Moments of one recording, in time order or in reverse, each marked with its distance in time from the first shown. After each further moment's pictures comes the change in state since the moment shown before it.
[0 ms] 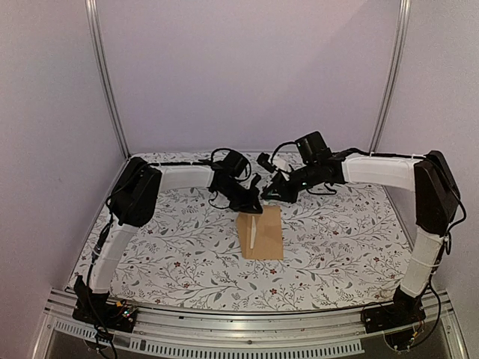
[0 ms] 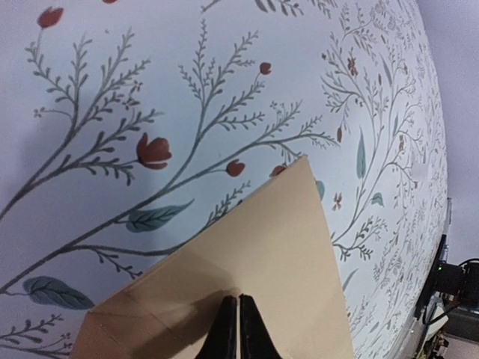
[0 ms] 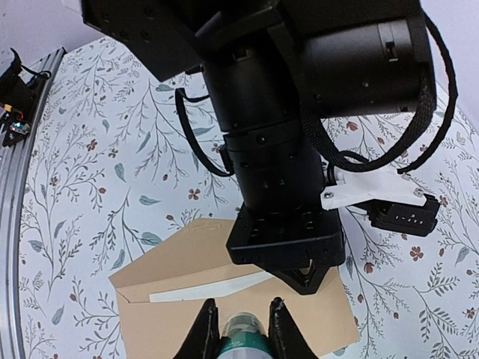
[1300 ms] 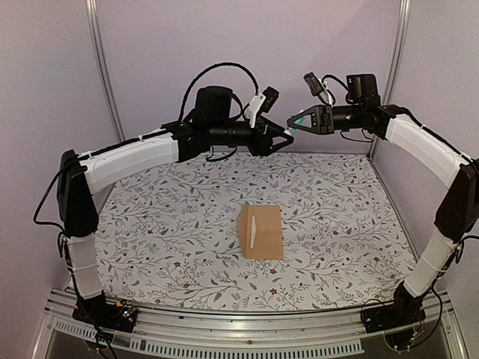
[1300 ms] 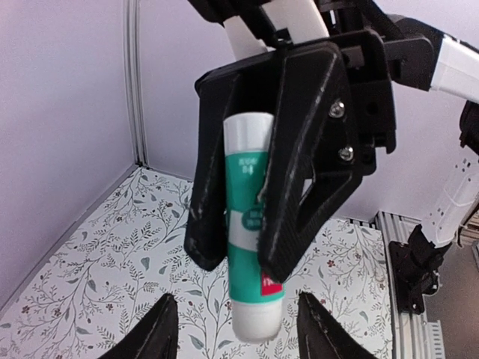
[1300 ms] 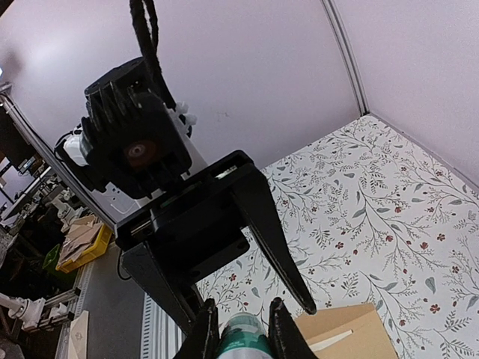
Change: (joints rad) left arm -0.128 -0.525 -0.141 0.431 -0.005 0.453; right arm -0.225 -0.174 0.327 -0.110 -0.534 0.533
